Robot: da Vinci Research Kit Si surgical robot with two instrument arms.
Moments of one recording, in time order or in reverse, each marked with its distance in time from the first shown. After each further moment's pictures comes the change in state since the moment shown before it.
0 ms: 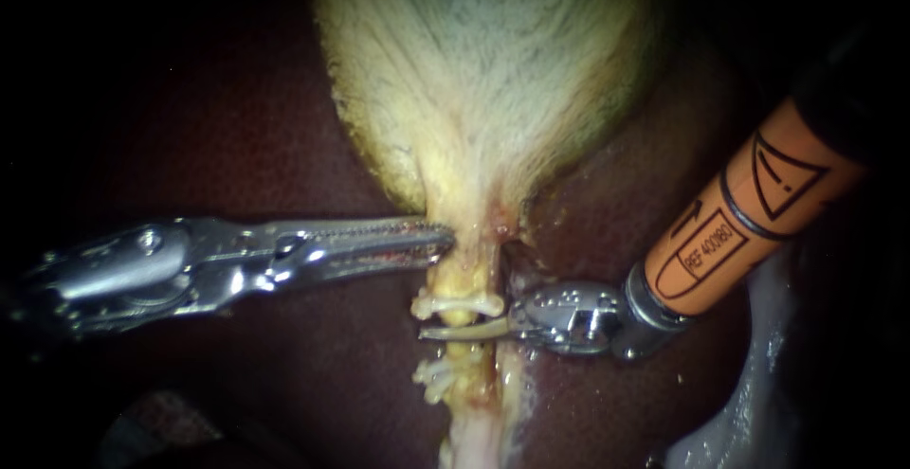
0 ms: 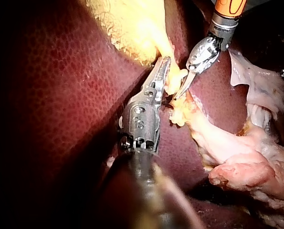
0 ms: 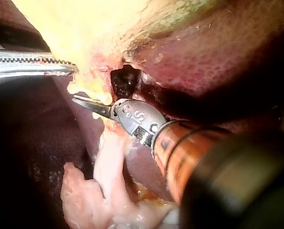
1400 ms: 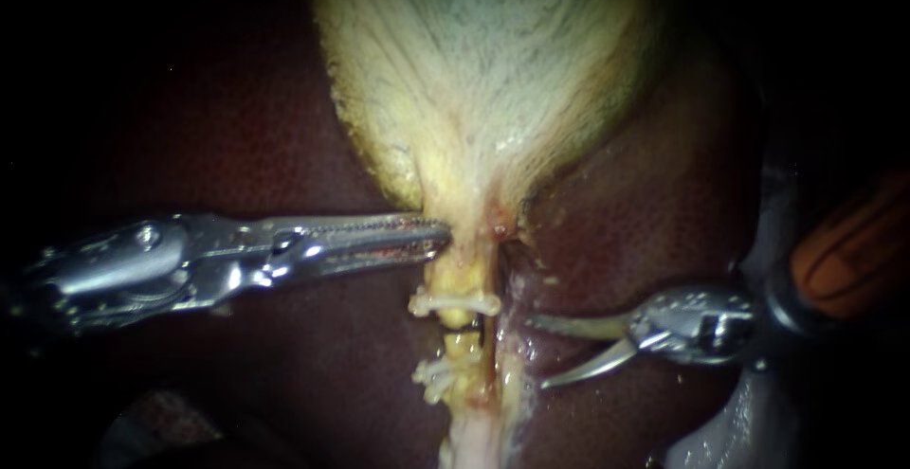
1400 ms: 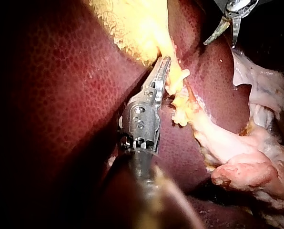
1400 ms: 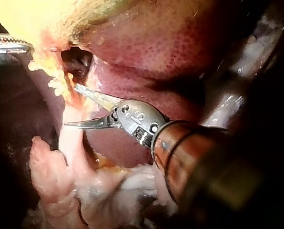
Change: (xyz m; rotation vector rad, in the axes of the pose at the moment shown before) right arm 0.005 -0.002 -0.018 -0.025 0.054 -0.065; left arm 0.000 0.001 0.000 0.003 0.000 0.001
